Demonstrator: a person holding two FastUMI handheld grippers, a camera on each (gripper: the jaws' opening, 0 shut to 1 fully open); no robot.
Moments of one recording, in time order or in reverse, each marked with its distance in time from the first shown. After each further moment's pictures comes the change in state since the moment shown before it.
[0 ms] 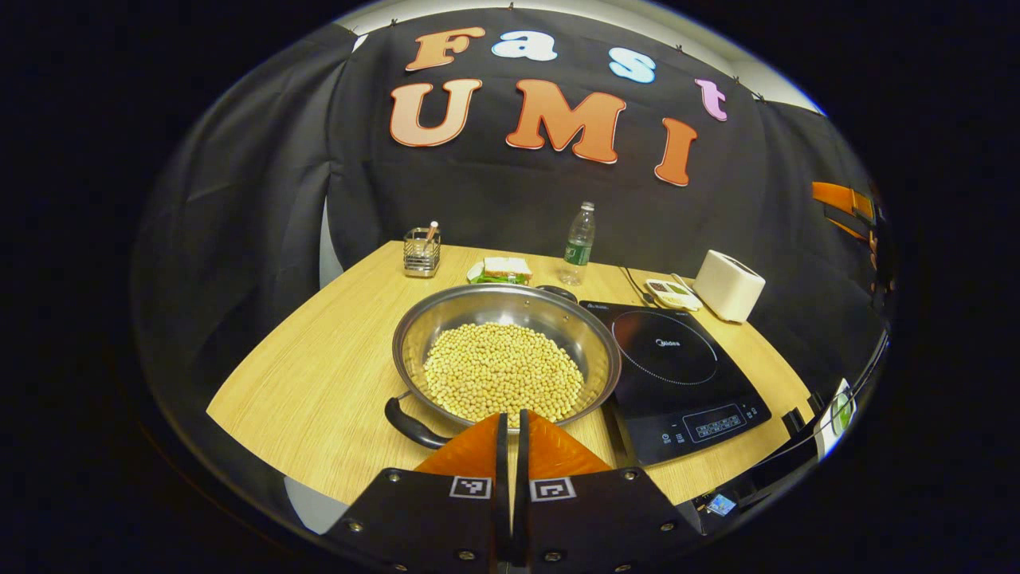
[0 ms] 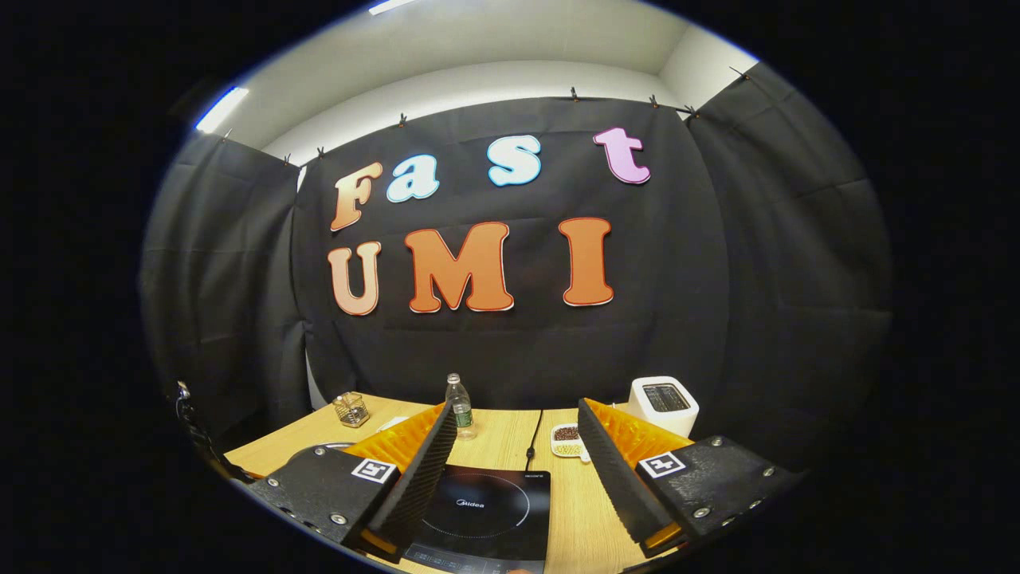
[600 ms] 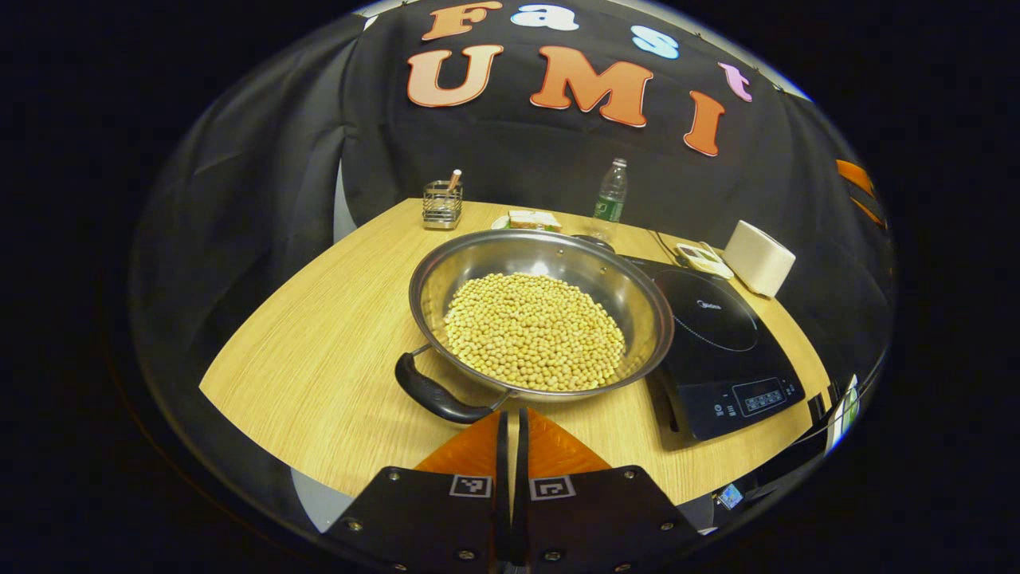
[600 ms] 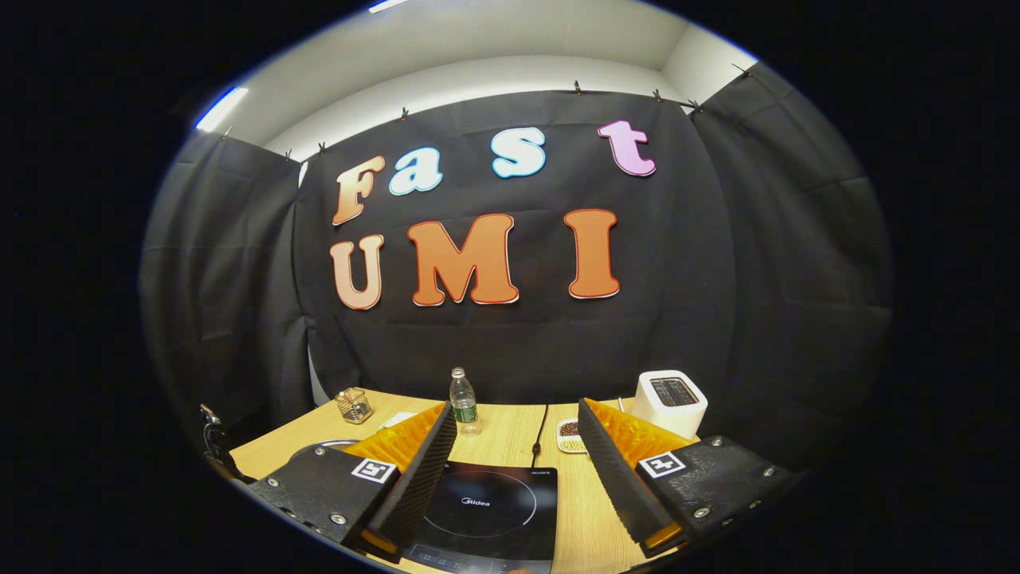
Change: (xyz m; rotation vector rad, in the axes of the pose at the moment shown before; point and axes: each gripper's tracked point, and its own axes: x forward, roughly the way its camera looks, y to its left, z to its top) left arm 0.031 0.030 -0.043 -0.036 0.123 0.047; right arm 0.009 0.010 -0.010 -0.006 0.025 0.012
